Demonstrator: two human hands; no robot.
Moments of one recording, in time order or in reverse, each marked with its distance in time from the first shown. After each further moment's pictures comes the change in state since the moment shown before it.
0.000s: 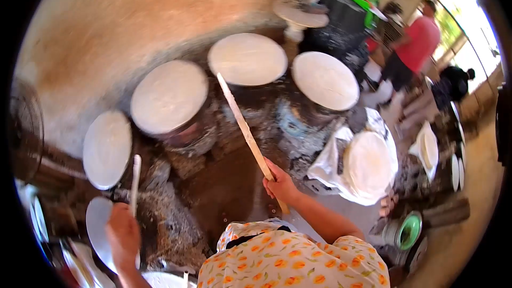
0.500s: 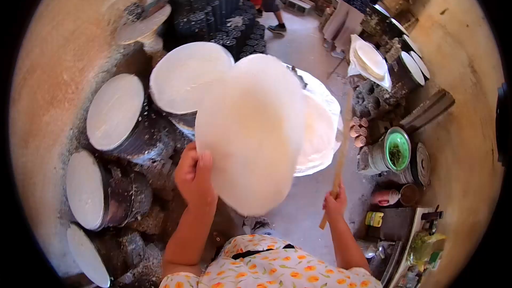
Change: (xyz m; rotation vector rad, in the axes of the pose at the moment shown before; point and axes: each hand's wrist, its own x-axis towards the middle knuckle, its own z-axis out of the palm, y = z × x) left_hand 0.154 0.417 0.271 -1.553 -0.138 0.115; right_hand -0.281 0.159 -0.227 0.272 1.459 -0.010
